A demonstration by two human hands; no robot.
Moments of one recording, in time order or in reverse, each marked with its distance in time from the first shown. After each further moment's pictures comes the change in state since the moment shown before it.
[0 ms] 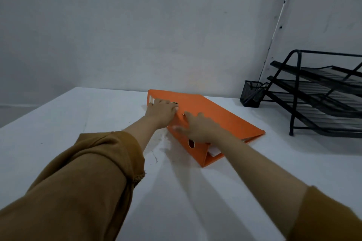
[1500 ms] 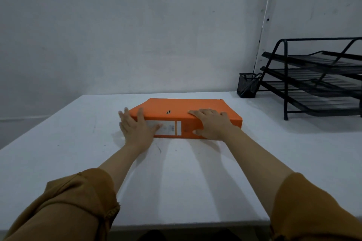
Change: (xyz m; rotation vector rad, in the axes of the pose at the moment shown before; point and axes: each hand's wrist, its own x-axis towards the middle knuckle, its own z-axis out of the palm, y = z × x) left_hand -0.082 -0.030 0.026 -0.256 0.254 -0.365; right_hand -0.023 0.044 0.009 -0.177 0.125 -0.123
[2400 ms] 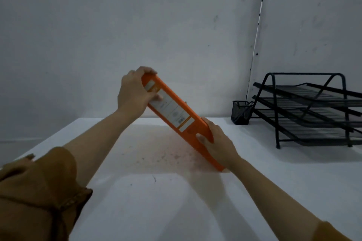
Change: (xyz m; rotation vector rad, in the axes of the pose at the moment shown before) left_hand 0.034 0.095 -0.134 -0.343 0.379 0.453; right_hand -0.021 0.012 -0.018 0.586 0.346 0.069
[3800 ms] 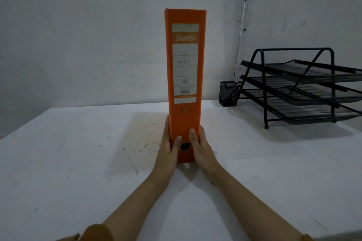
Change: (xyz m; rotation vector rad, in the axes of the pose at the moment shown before) left_hand -0.154 0.005 0.131 -0.738 -0.418 -0.412; right_hand -0.027 0.014 0.048 0.704 0.002 0.198
